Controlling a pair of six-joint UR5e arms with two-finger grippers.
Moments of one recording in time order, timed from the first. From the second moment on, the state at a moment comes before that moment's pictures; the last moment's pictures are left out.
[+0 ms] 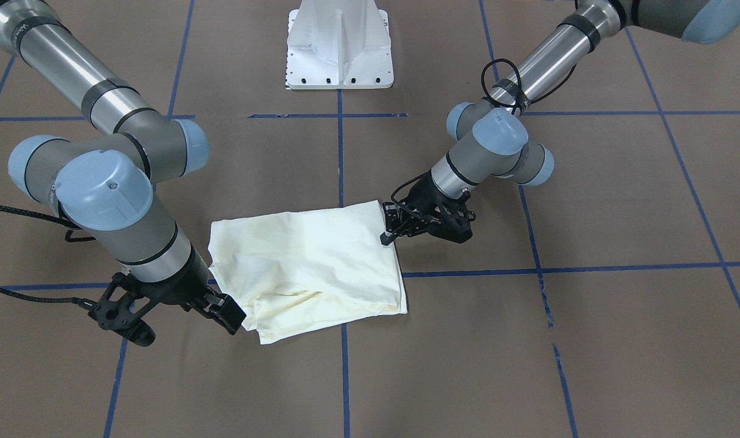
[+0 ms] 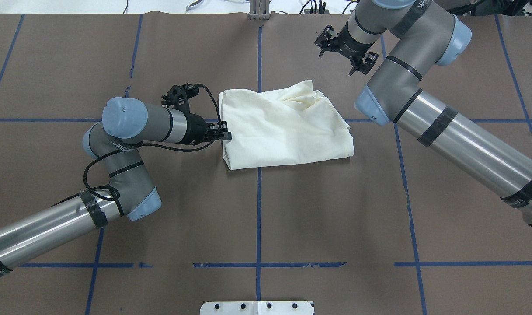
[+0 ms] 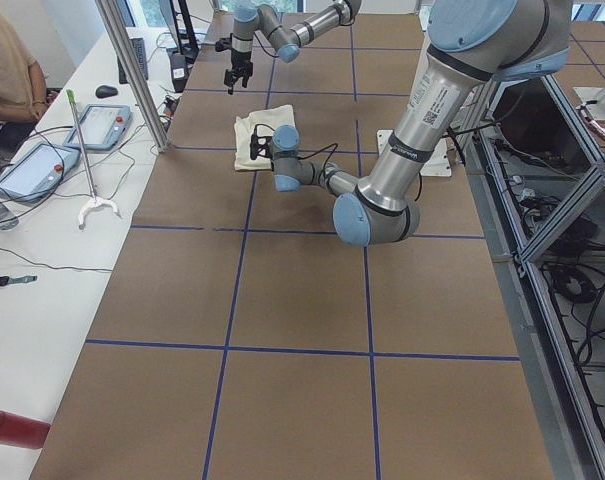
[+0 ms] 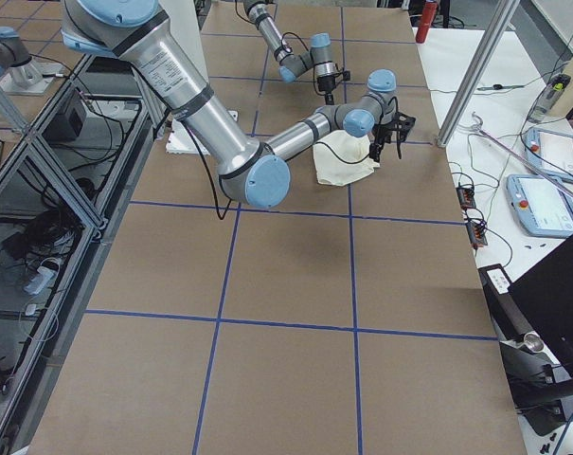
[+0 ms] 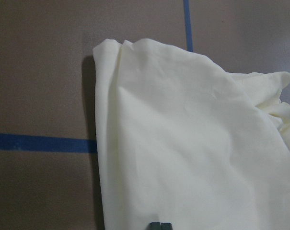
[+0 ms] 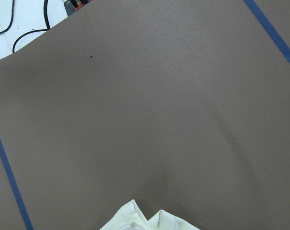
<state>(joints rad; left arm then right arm) -0.62 -2.20 -1.21 -2.70 -1.92 -1.45 0.90 -0.81 1.28 -1.23 2.02 1.49</state>
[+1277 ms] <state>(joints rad) -0.99 -1.90 -1.39 -2.59 -2.10 -0.93 1.12 -1.07 1.40 -1.23 2.14 1.10</state>
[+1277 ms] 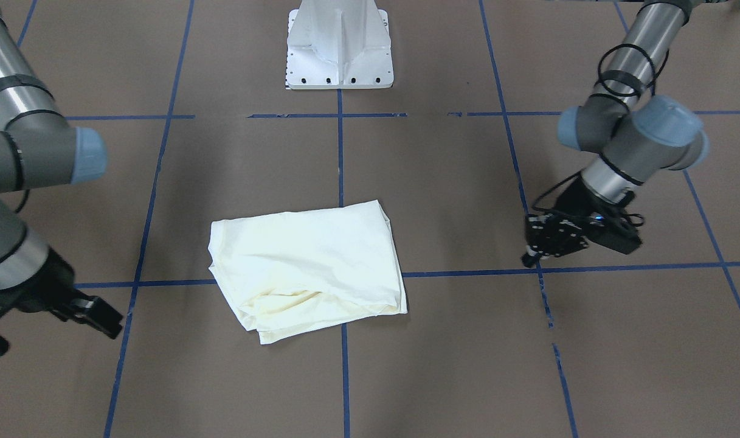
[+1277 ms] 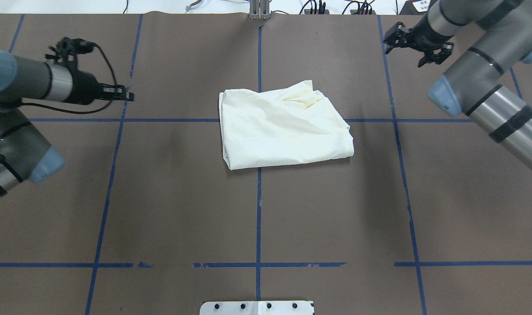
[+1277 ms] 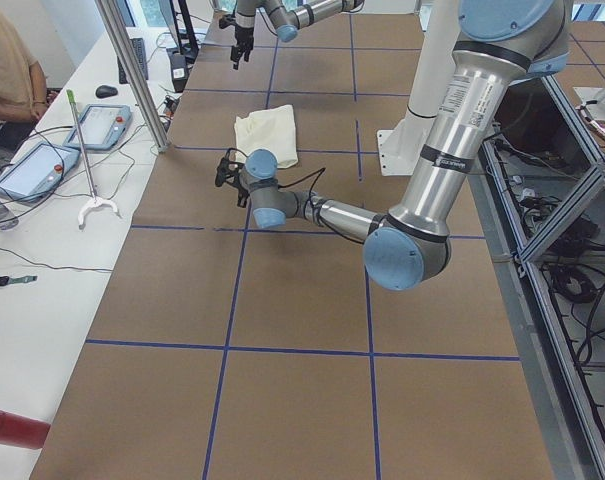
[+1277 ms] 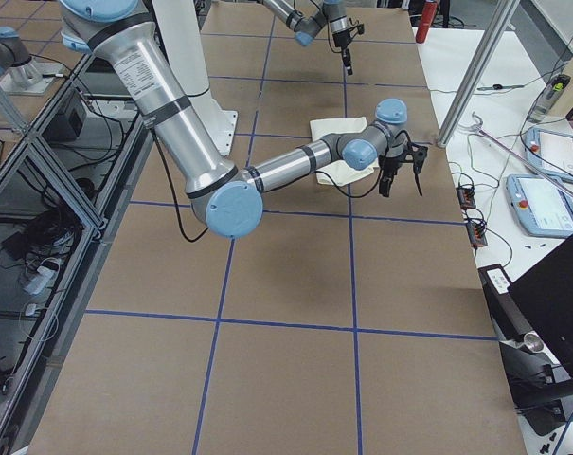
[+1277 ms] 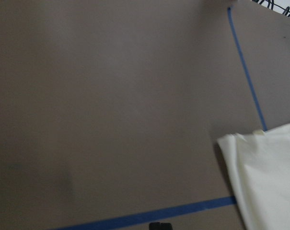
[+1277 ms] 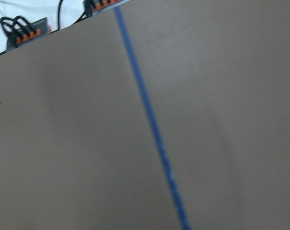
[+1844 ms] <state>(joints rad) -1.43 -1.91 -1.41 -2.07 -2.24 -0.20 1.39 -1.34 1.45 -1.25 2.27 0.55</state>
